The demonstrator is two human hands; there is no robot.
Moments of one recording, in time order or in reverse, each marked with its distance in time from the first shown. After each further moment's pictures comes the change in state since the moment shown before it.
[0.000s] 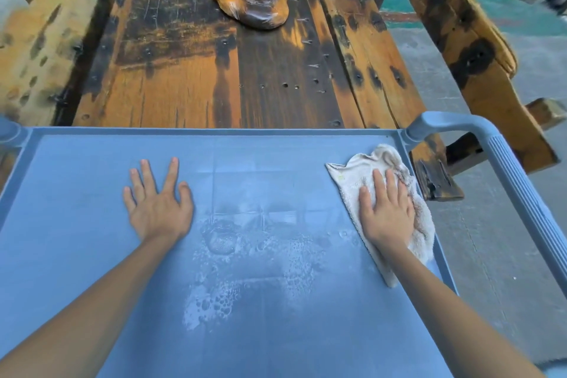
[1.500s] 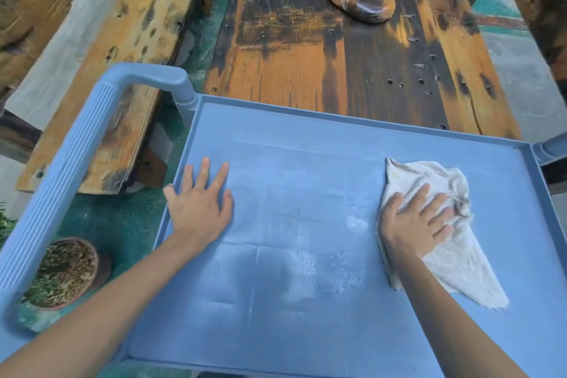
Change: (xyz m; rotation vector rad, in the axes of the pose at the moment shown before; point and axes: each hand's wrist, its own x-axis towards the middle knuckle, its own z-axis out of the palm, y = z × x) left_hand -0.004 -0.210 -0.078 0.245 -0.125 0.155; right_hand -0.126 -0.207 0.070 0.045 -0.004 0.303
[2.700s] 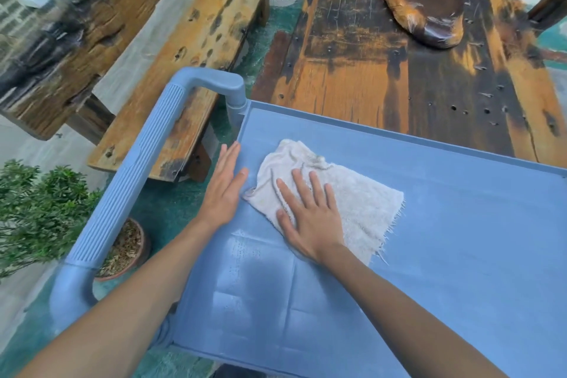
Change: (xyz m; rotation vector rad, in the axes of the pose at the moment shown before) left_hand 0.011 -0.110 -0.001 -1.096 0.138 0.053; right_hand -0.191 -0.166 0.077 -0.228 -0.264 -1.212
